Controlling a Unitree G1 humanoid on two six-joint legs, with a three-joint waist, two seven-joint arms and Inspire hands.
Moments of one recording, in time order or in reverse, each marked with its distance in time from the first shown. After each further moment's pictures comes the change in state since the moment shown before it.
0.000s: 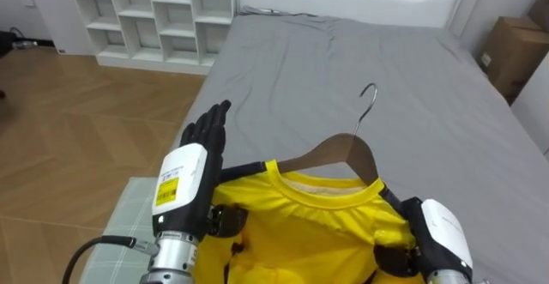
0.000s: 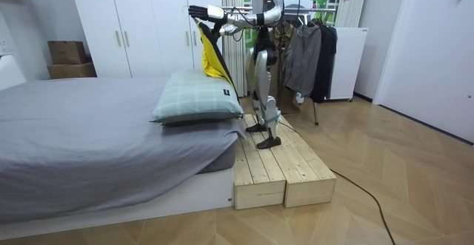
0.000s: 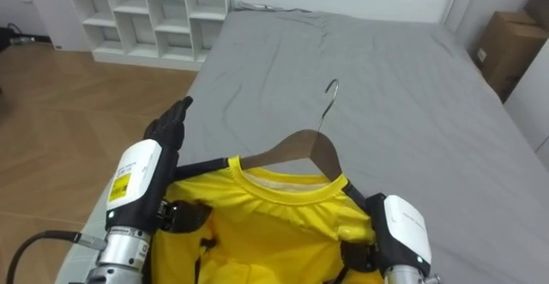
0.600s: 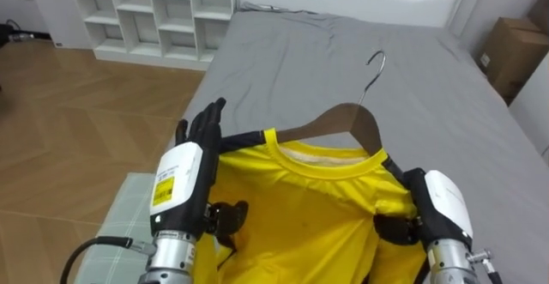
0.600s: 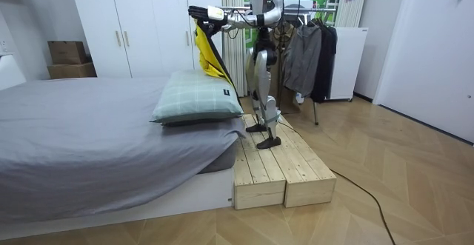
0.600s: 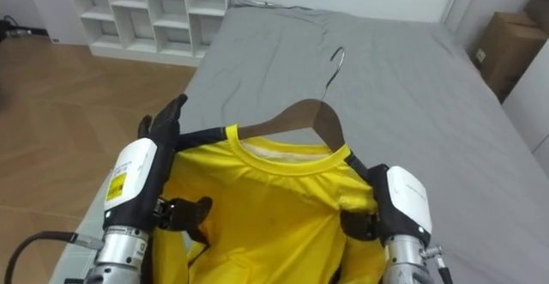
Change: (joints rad) left arm 0.000 0.006 0.017 0.001 -0.030 -0.013 0.011; right arm -0.135 -0.021 -0.033 0.000 0.025 0.001 -0.005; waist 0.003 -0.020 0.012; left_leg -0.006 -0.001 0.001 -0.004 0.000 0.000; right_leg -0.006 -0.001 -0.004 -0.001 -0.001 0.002
